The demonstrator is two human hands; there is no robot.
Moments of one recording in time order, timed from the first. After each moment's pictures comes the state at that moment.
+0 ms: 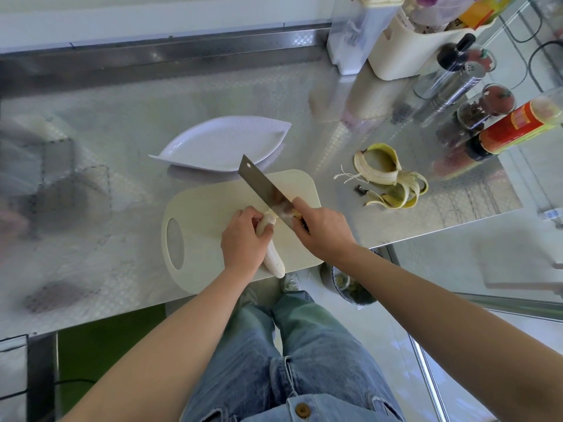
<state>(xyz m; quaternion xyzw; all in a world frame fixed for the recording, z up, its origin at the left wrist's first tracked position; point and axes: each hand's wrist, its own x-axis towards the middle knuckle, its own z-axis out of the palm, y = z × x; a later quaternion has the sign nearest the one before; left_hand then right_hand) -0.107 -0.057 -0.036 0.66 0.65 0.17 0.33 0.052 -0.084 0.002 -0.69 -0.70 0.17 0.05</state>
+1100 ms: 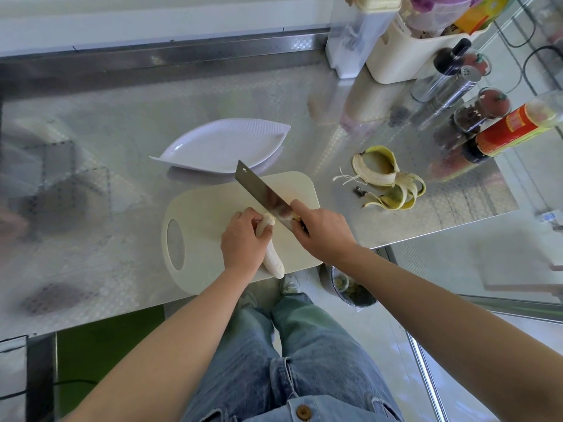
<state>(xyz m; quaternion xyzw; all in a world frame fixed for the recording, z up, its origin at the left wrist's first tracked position) -0.108 -0.058 -0.034 0.66 0.65 0.17 0.33 0.052 -0.085 0.005 -0.68 -0.72 0.17 0.04</state>
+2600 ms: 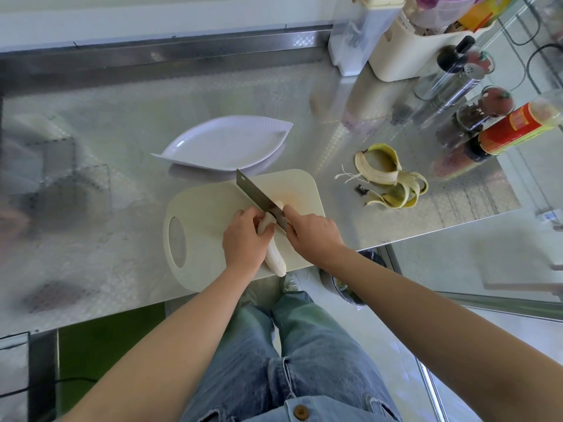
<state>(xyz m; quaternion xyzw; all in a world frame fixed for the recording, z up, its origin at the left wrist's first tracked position) -0.110 -0.058 -0.035 0.65 0.65 0.16 0.35 0.034 -0.084 -0.005 -0.68 -0.71 0.19 -0.04</state>
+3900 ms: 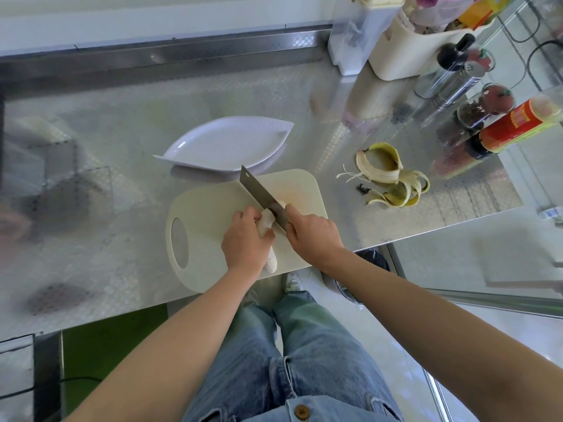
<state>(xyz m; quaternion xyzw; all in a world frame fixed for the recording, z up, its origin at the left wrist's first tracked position) -0.110 -0.062 -0.027 0.65 0.68 0.13 0.32 0.027 -0.086 -0.004 -0.70 -0.69 0.19 -0.02</state>
